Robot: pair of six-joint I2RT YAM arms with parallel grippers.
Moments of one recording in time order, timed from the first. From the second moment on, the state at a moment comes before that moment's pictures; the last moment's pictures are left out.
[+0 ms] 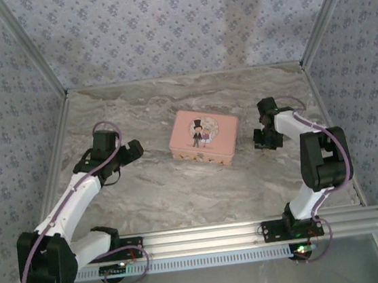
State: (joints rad) left arm -0.27 1.10 0.75 -0.51 -0.03 -0.57; right arm 0.10 1.66 1.03 -0.75 0.01 0.28
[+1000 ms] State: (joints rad) left arm 0.03 1.32 0.56 -0.02 -0.26 -0.24; right arm 0.15 1.25 0.44 0.21 0.51 0.05
